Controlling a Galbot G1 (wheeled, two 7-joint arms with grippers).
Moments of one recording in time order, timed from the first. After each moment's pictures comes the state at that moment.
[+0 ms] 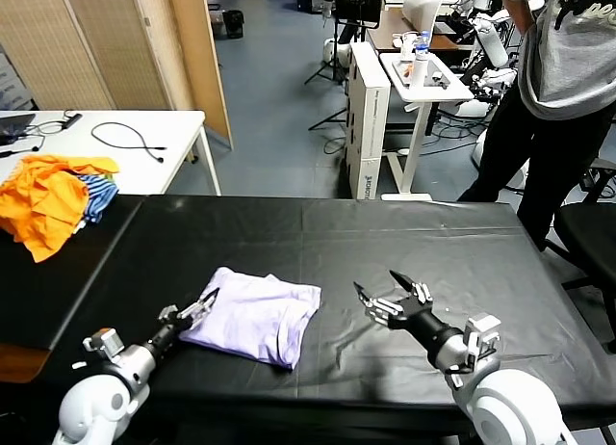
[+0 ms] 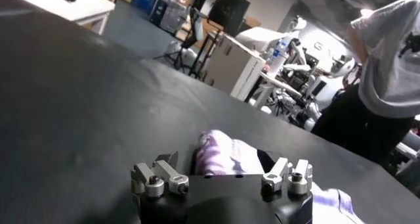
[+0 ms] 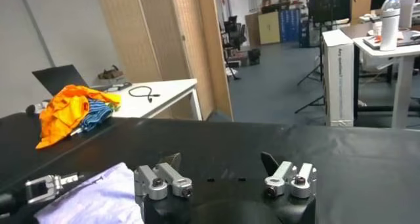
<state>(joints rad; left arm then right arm) 1.38 -1.20 -0.70 -1.79 -0.79 0.38 0.32 -1.41 1.04 0.46 2.30 0.68 -0.50 0.01</state>
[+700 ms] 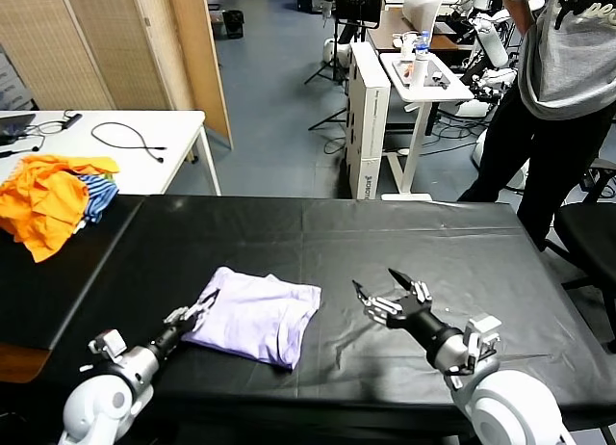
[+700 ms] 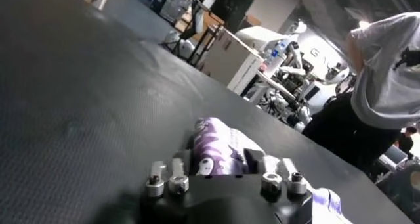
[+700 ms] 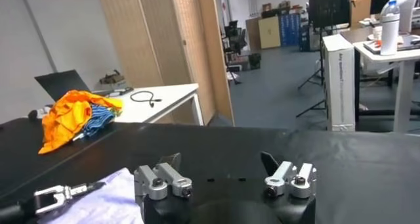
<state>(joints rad) 1.37 -1.21 -0.70 -1.76 -0.87 0.42 0.32 -1.40 1.05 0.46 2.30 0.67 -0.49 0.01</state>
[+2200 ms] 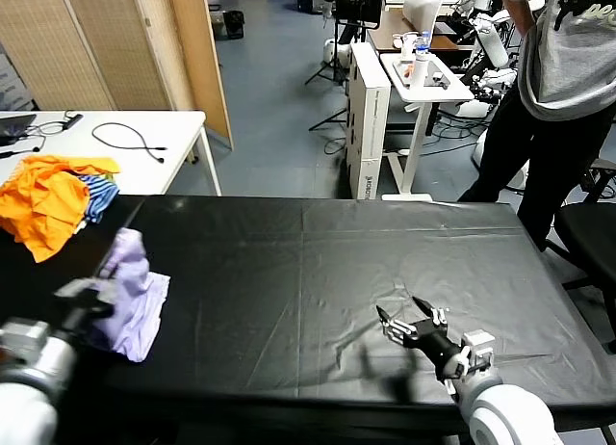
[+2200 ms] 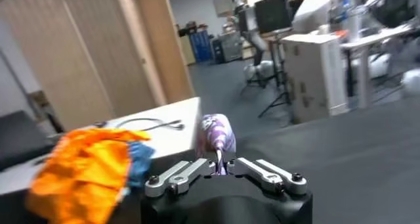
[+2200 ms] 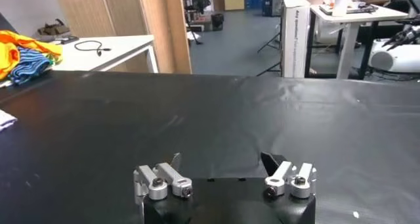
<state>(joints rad) 1.60 -1.09 -0.89 -2.31 -0.44 0.54 0.01 -1.49 1.08 0.49 2.21 0.53 -0.54 0.05</state>
